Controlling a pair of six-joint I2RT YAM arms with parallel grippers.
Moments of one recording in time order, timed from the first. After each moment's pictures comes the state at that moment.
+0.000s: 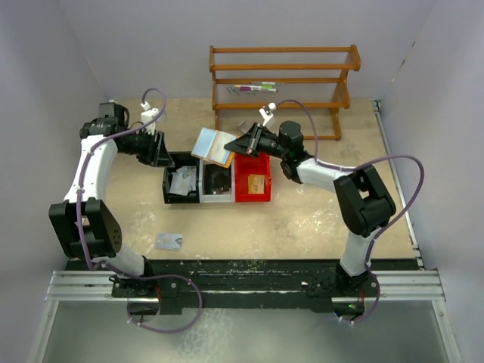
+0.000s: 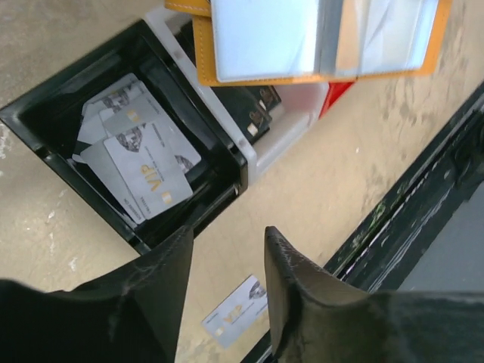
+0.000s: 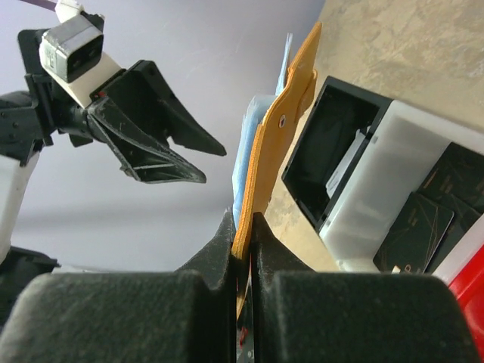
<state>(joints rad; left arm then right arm) 0.13 1.57 1.44 -1.00 0.79 0.39 0.50 1.87 1.13 0.69 -0.65 1.10</state>
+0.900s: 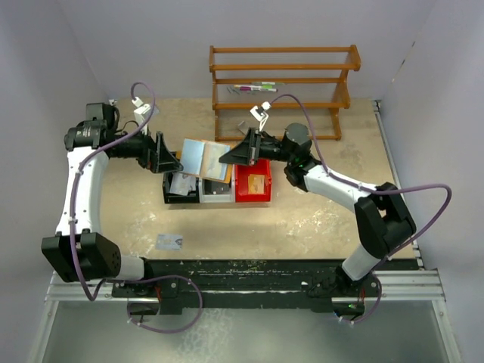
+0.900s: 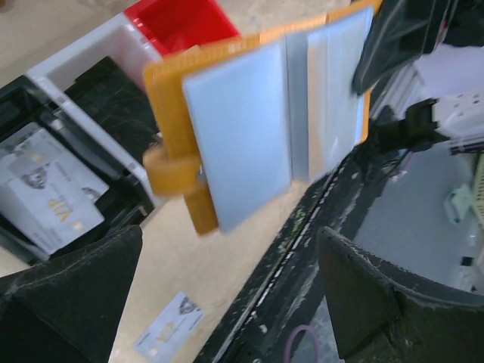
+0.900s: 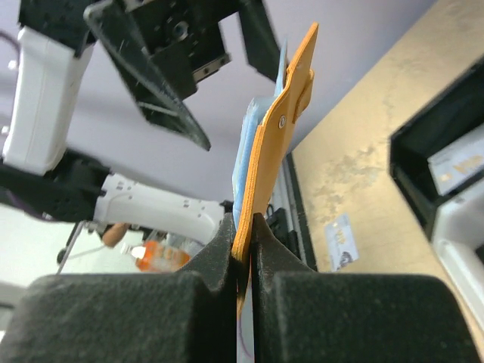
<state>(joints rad) 0.13 1.40 1.48 -1.19 1.00 0.44 0.56 1.64 1.05 0.71 -0.84 1.05</state>
